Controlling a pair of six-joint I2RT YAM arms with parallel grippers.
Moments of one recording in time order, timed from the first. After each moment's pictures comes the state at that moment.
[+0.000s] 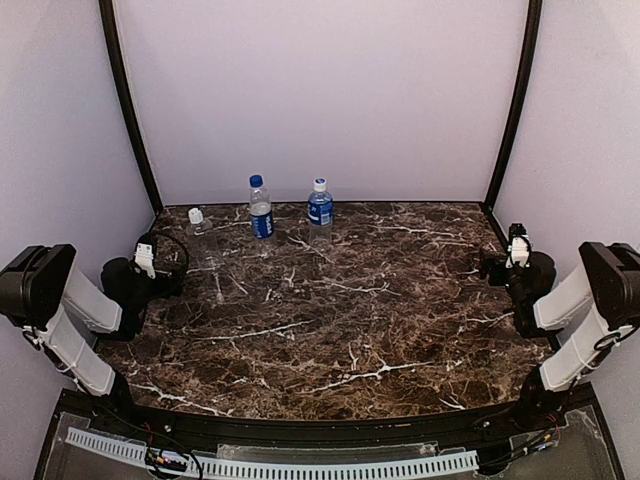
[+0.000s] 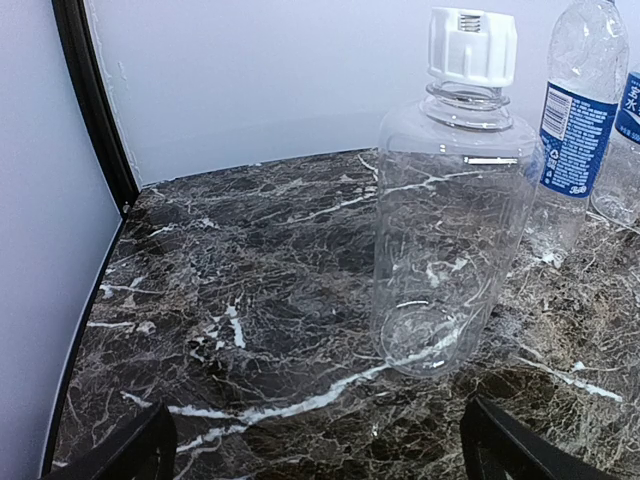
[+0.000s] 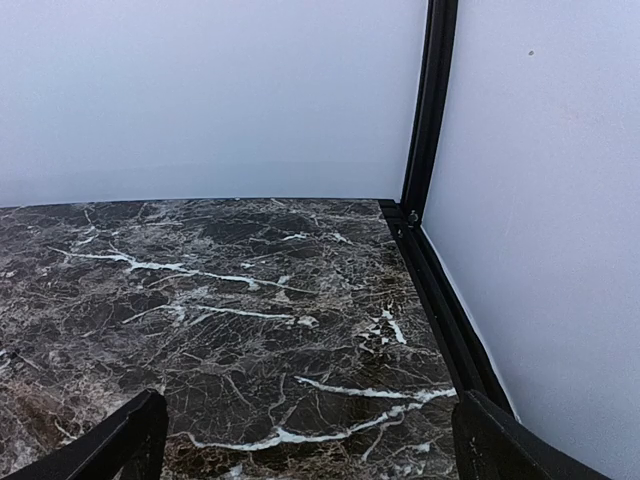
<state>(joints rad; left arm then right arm) 0.07 1.59 0.27 1.07 0.19 0.10 -0.06 1.54 0.25 1.15 -0.02 -0.04</state>
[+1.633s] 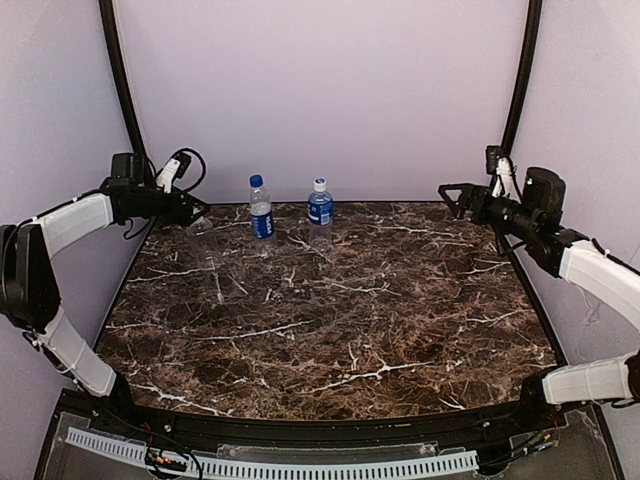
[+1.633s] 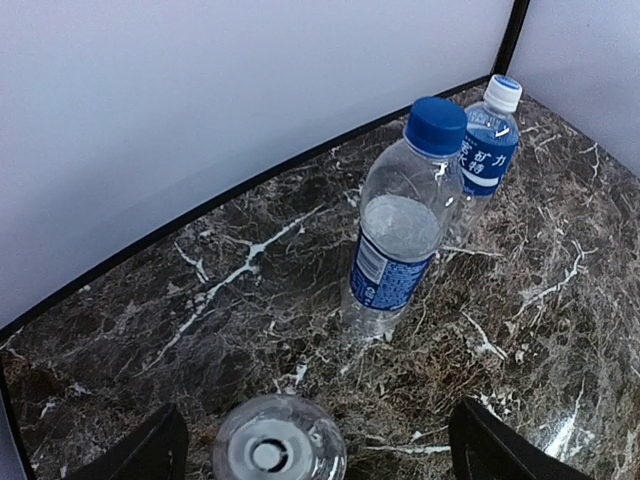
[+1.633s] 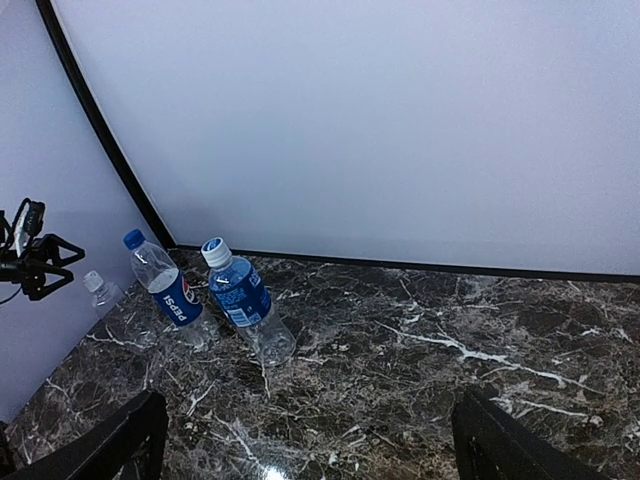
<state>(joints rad) 0.02 1.53 1.22 -0.25 0.59 0.31 0.21 1.11 0.82 0.15 -0.38 0.27</state>
